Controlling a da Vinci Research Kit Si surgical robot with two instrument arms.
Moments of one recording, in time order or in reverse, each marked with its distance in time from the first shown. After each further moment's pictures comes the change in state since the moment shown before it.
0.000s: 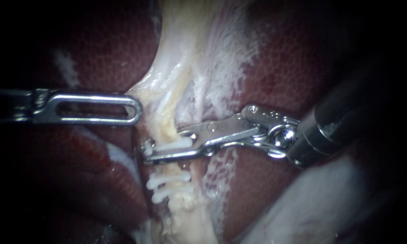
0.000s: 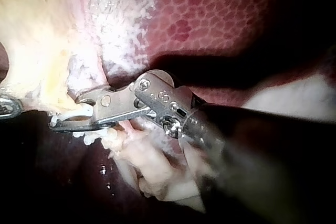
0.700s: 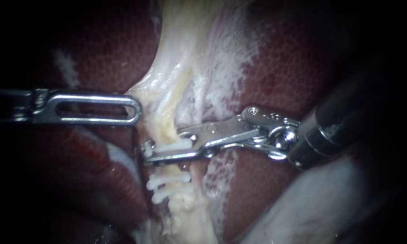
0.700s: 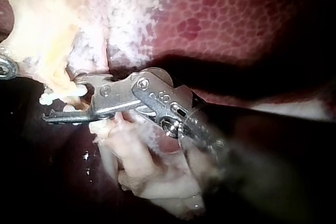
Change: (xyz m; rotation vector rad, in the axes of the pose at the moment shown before) right arm 0.001 -0.001 0.000 0.023 0.018 -0.167; left arm 0.000 0.000 0.000 0.000 -0.001 0.001
